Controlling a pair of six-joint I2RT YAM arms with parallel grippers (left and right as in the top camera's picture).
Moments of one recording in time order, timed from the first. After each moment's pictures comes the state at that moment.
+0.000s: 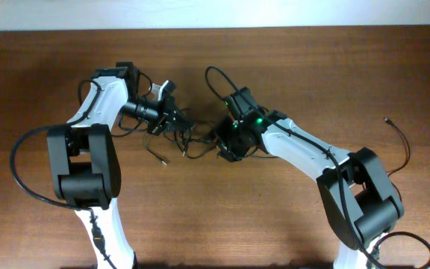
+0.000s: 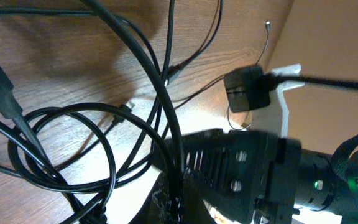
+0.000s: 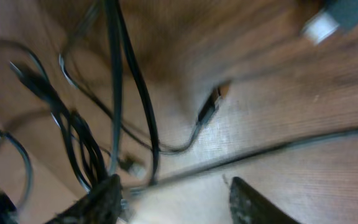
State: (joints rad) left arm 0.01 2.16 1.62 -1.20 0.98 0.01; right arm 0.56 1.96 1.28 -0.43 -0.44 1.34
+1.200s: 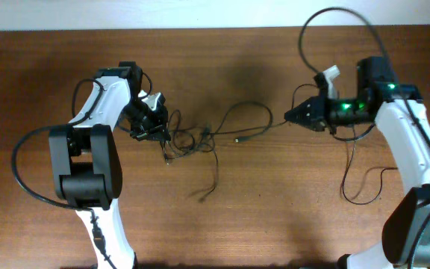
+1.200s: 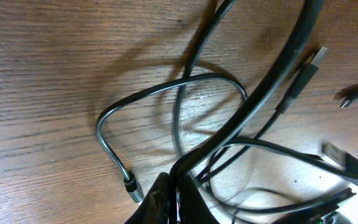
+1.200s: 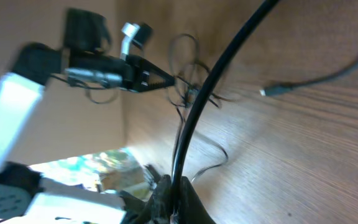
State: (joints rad) left arm 0.00 2.15 1.62 -1.20 0.43 -0.08; right arm -0.09 1.72 1.37 -0.99 -1.08 0.14
